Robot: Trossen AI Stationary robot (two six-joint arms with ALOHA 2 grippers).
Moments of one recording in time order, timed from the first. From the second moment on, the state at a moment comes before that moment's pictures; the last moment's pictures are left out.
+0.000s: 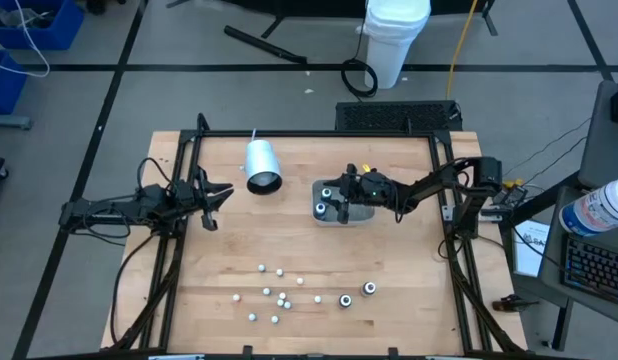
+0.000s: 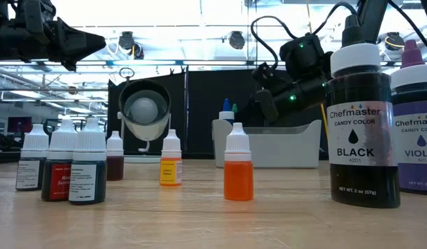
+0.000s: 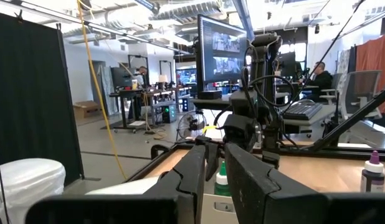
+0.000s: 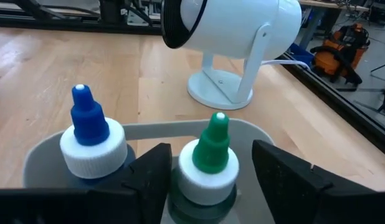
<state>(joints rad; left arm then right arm) 0.00 0.09 0.04 0.27 -0.27 0.11 -0.23 1.78 0.55 0.96 0.00 -0.12</state>
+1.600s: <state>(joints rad) 0.00 0.08 0.04 0.28 -0.27 0.11 -0.23 1.78 0.64 0.85 0.00 -0.08</state>
